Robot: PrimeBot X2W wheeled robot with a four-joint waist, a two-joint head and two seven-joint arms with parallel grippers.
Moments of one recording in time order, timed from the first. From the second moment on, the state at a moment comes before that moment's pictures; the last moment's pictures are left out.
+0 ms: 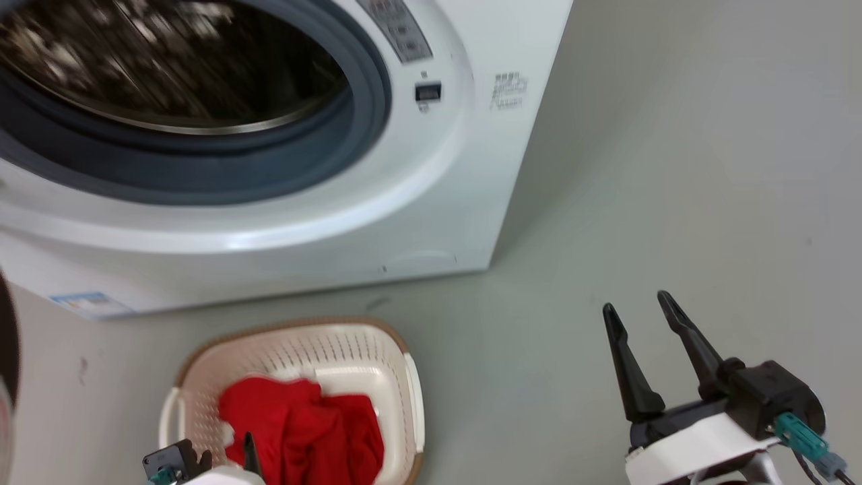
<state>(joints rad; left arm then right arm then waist) -0.23 0.05 0.18 0.94 -0.28 0.00 -0.26 0.03 -0.05 0.15 -0.12 0.13 0.13 -0.09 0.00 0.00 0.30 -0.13</state>
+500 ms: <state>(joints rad) -0.06 0.05 0.07 0.47 -0.21 -0.05 -0.26 0.15 -0.05 0.05 -0.18 0.10 0.13 -0.03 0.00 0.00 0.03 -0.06</state>
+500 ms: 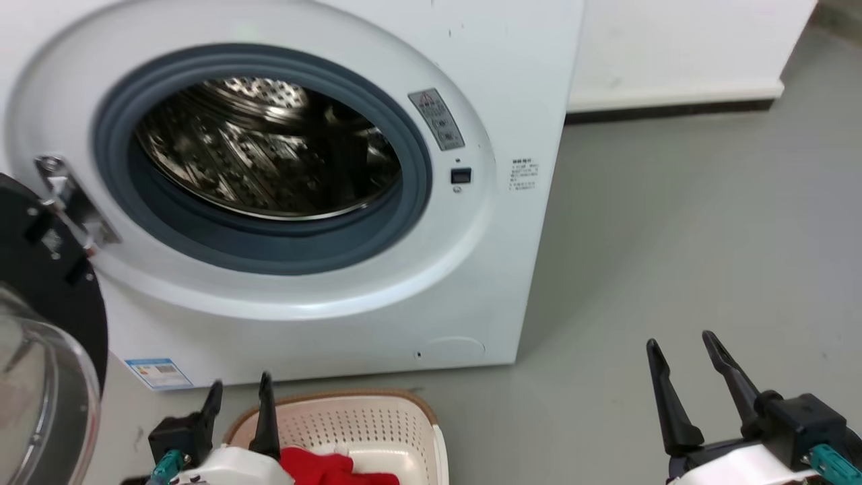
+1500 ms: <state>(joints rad) 0.16 0.07 -0.01 0.03 -0.08 -0.04 -0.22 0.25 -0.05 -0.02 -0.22 0.07 0.13 0.00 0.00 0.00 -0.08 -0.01</state>
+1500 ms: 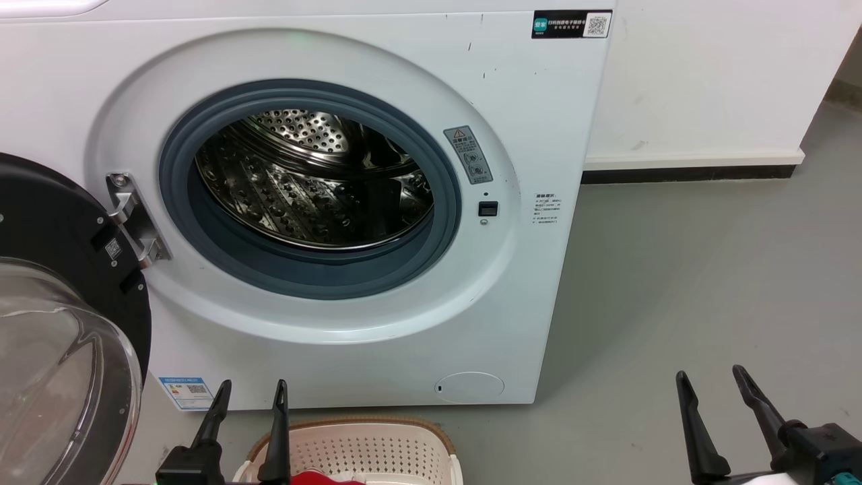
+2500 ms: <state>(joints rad) 0.15 0.08 0.00 0.09 -0.28 -0.04 -0.16 0.24 -0.06 -0.01 -0.14 0.28 0.13 0.00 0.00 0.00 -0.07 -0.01</state>
